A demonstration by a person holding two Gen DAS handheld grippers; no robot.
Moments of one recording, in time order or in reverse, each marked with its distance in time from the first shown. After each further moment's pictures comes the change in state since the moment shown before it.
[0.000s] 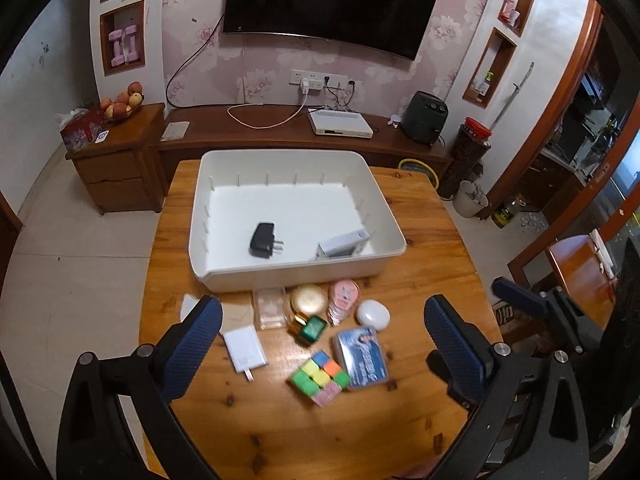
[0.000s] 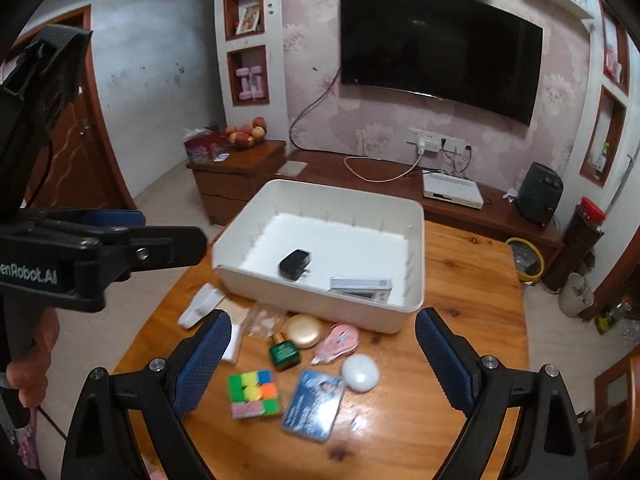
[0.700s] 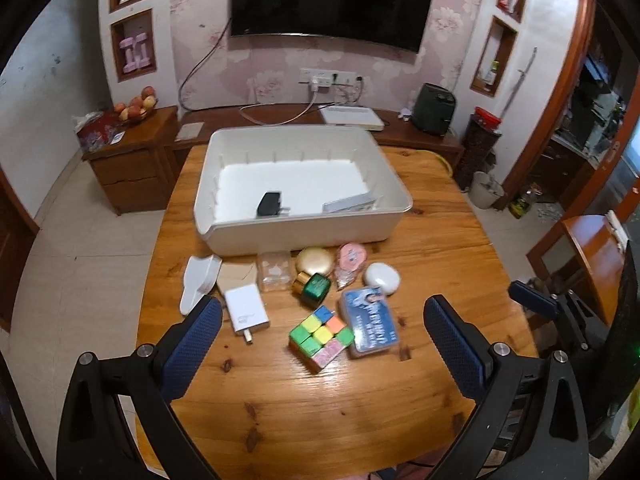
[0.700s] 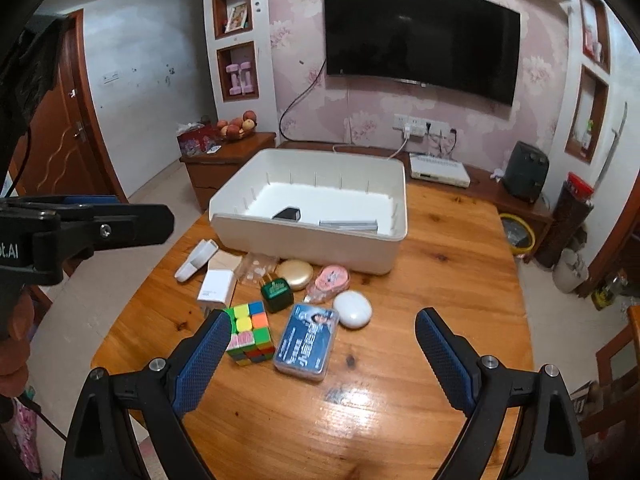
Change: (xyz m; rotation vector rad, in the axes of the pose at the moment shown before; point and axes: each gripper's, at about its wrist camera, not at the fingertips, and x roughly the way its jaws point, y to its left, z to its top) left arm 0.008 -0.015 -0.064 0.019 -0.025 0.085; right arm -0.005 -0.010 -0.078 0.042 0.018 -0.052
